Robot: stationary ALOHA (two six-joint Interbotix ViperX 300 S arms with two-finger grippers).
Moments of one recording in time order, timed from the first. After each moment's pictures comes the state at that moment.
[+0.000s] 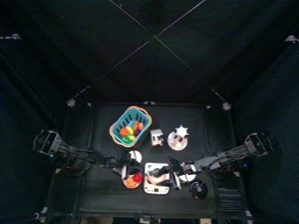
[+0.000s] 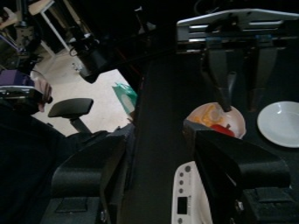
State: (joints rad) left arm -0.22 -0.16 0.89 -0.38 -0.42 0.00; right arm 0.28 -0.35 0.73 0.36 -0.13 0.04
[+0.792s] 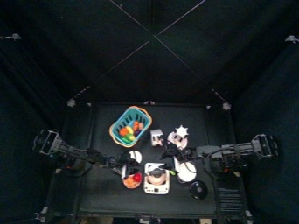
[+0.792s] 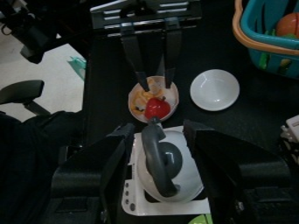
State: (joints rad) left arm -0.21 -0.16 0.90 -0.38 -0.42 0.00; right arm 0.03 -0.43 0.67 0.28 0.27 0.06
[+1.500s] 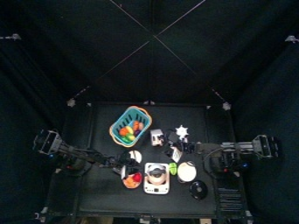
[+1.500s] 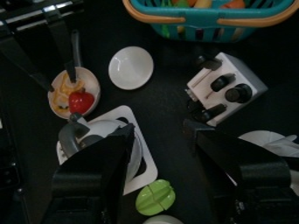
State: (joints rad) left arm -0.21 -0.16 0.91 -0.38 -0.42 0.00; right arm 0.04 -0.44 0.60 -0.36 0.58 0.72
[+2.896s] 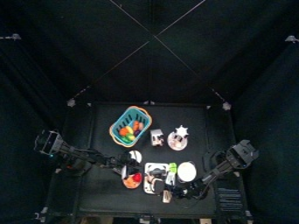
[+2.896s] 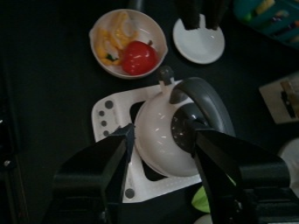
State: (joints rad) left arm -0.21 -0.14 0.89 -0.38 -0.42 0.00; right arm 0.62 0.05 0.33 -0.86 0.93 1.27
